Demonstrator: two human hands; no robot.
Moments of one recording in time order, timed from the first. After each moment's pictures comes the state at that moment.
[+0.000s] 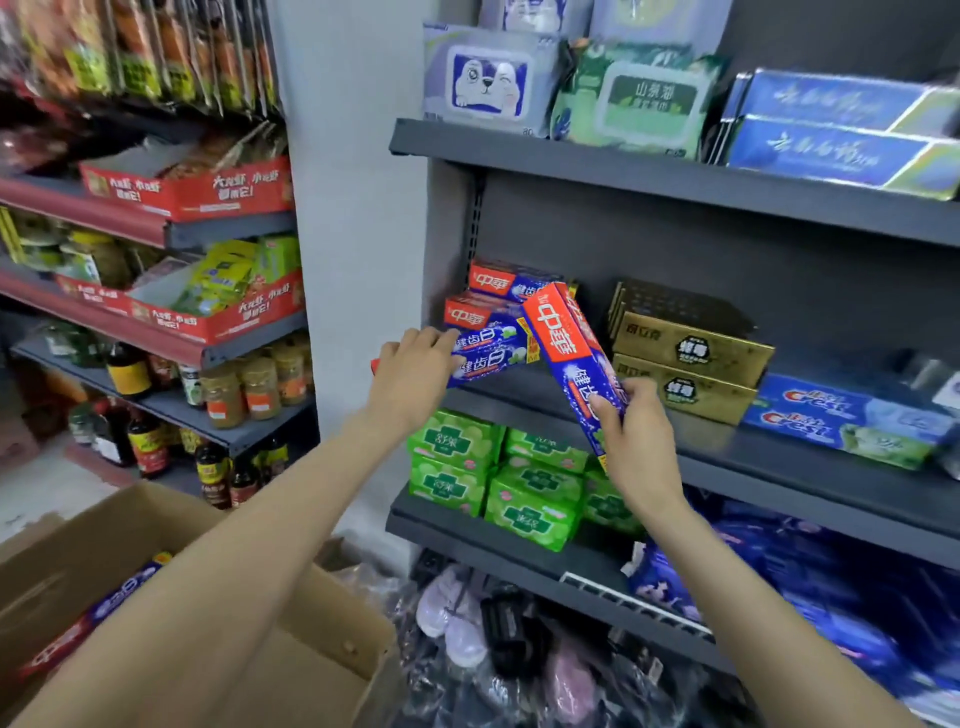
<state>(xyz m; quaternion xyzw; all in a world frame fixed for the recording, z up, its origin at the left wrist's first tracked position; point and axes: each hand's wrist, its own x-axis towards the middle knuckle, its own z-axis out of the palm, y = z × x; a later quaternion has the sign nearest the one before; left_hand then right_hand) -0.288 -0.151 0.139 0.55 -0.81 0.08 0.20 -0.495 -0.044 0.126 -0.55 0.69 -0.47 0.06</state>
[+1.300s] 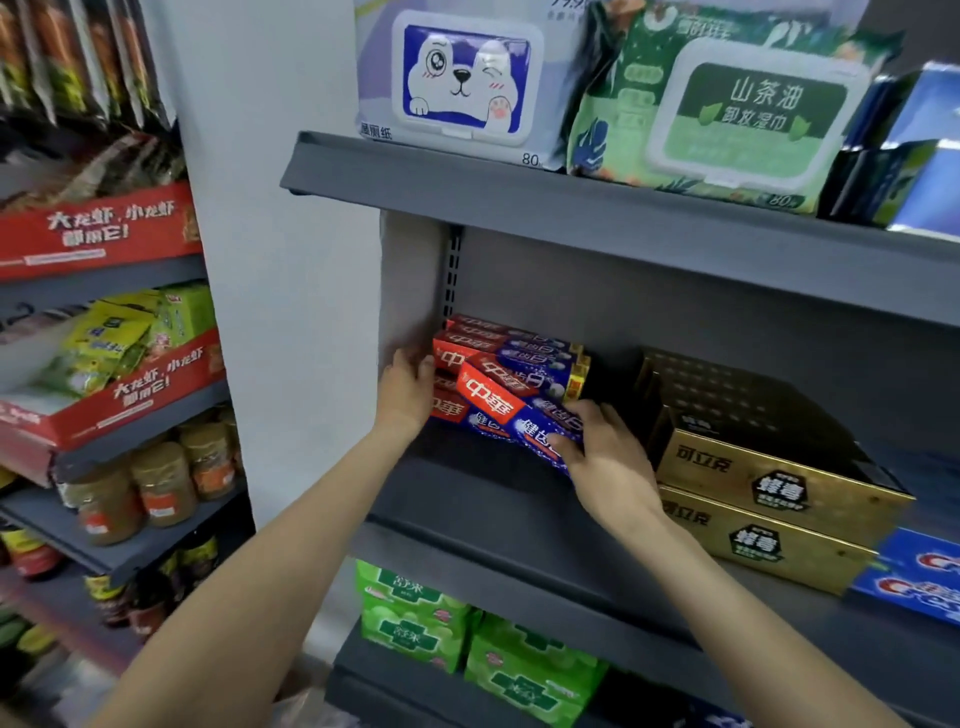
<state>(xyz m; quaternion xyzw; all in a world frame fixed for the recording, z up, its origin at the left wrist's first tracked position) -0.352 -0.372 0.125 0.58 -0.61 -0.27 0.46 -0.520 -0.238 0.145 -0.61 0.75 -0.26 0.01</state>
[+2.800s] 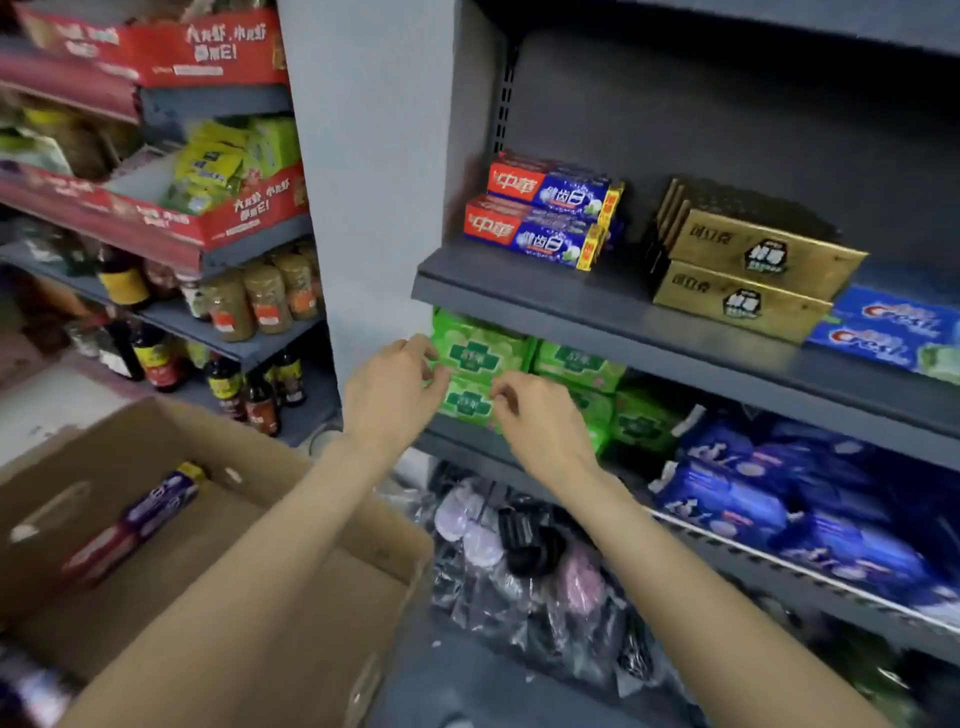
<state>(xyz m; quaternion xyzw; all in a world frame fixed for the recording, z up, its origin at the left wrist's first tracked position) -0.229 -0.097 0.042 0.58 -0.74 -0.07 0.32 -0.379 -0.044 0.060 -0.68 0.68 -0.25 0.10</state>
